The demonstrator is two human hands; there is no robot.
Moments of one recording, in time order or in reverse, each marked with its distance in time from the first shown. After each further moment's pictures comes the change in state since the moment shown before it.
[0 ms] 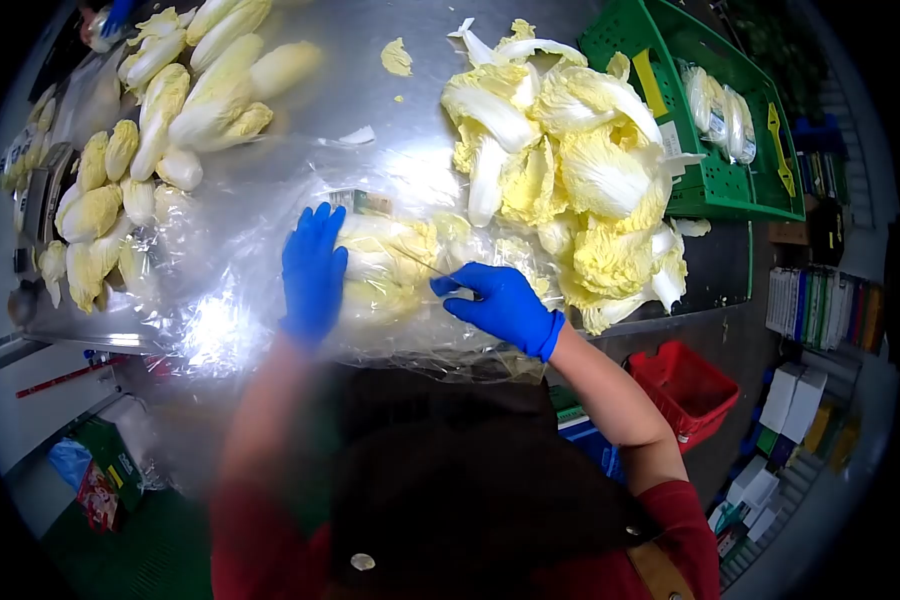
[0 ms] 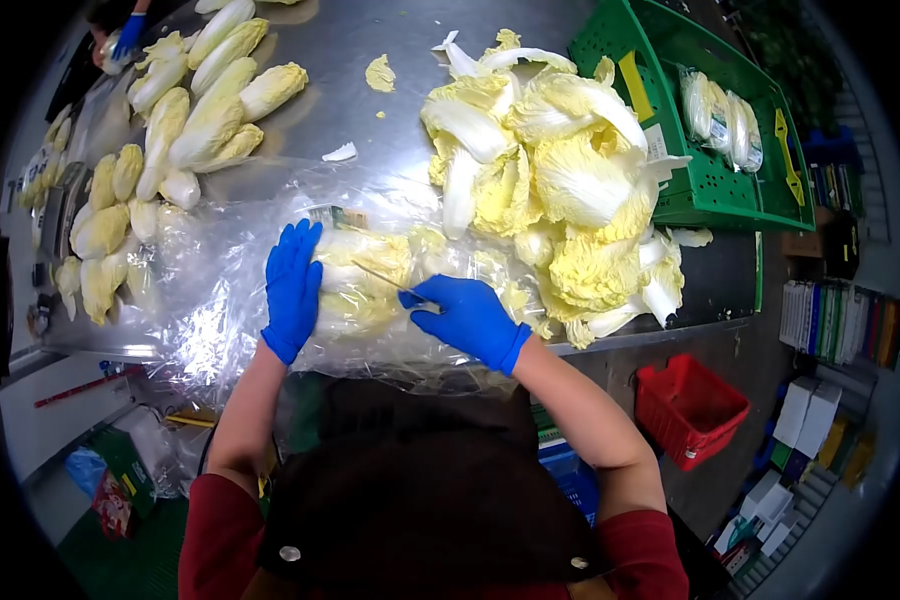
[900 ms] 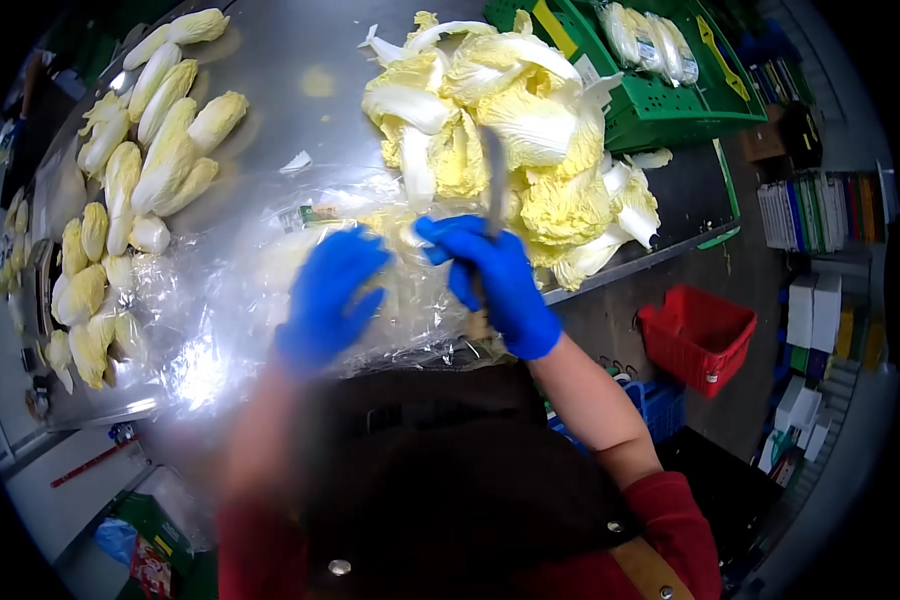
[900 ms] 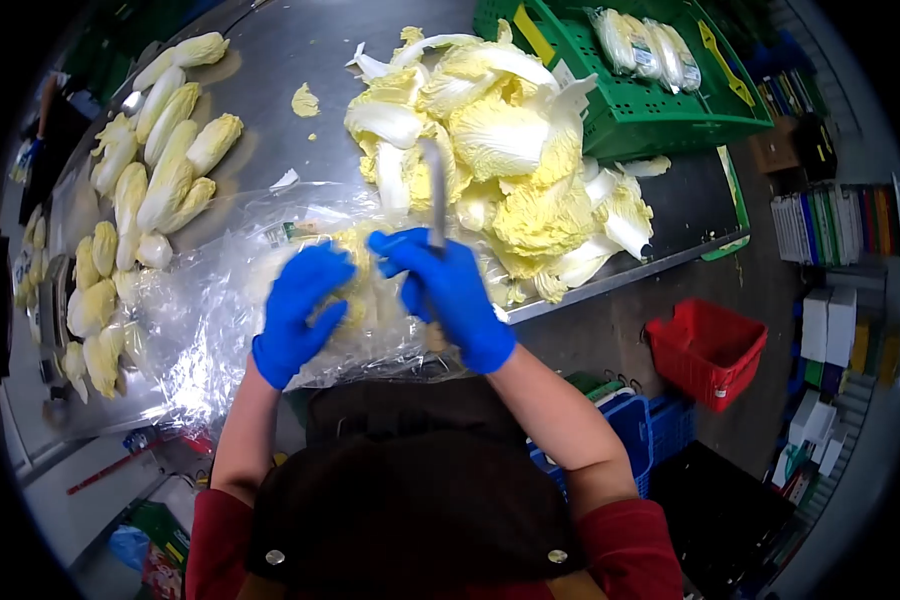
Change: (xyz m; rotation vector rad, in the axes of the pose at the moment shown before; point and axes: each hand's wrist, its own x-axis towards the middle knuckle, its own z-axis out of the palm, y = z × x) left_hand 0.018 0.073 -0.026 -0.321 -0.182 0.576; right_hand -0.044 -0.061 -0.020 1.003 0.499 0.208
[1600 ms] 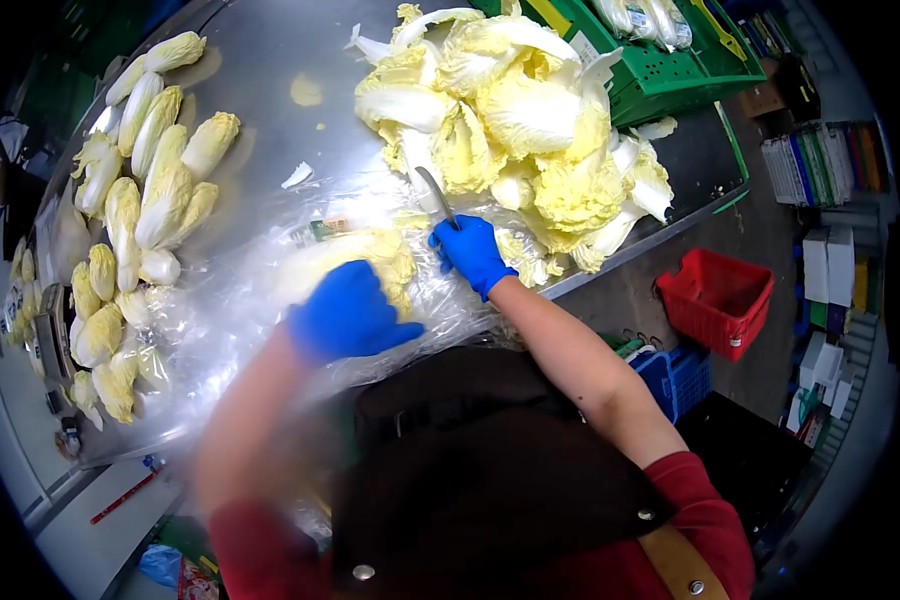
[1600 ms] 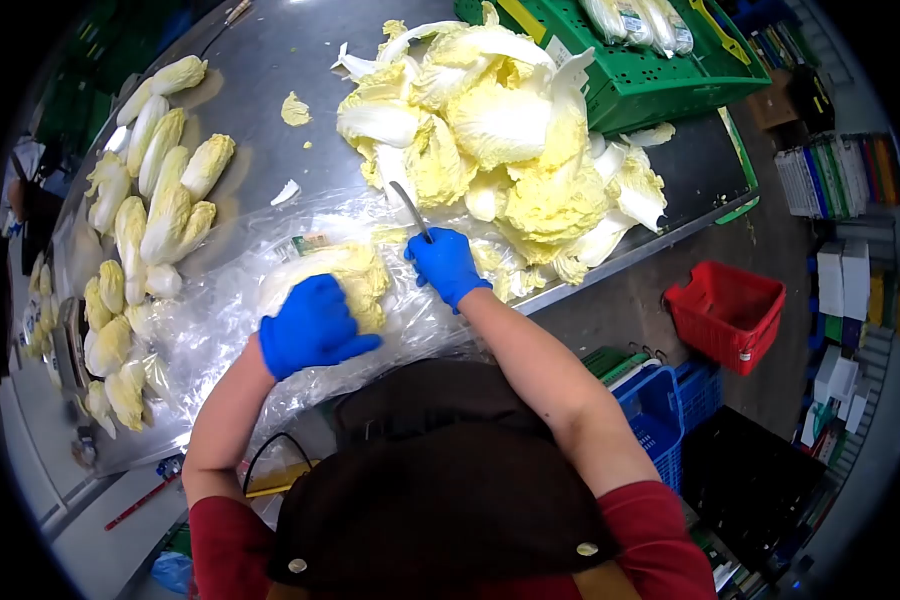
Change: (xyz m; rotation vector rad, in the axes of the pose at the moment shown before) left_hand 0.026 -0.017 -0.014 0.157 -0.401 0.406; right_hand 0.109 0.122 -0.027 -0.219 0.238 0.044
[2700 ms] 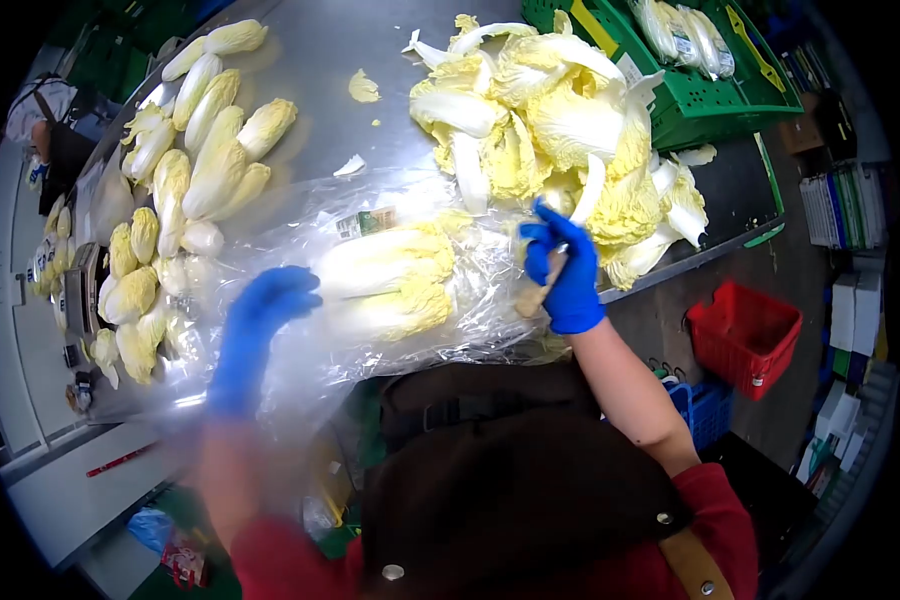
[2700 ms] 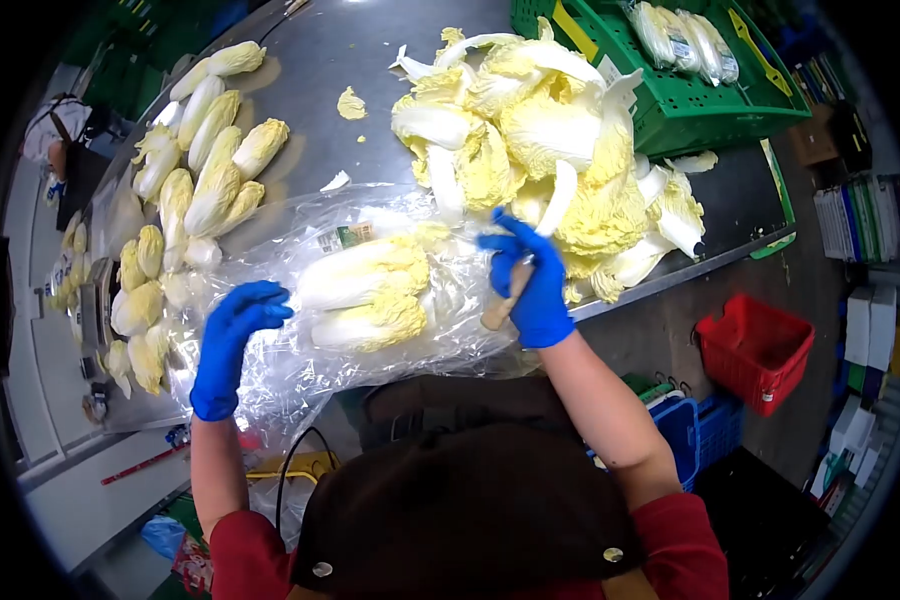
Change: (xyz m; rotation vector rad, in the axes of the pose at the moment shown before) left_hand -0.084 0.049 -0.090 -0.907 0.515 -1.185; right_hand -0.065 -0.048 -0.045 0.759 -0.125 -0.139
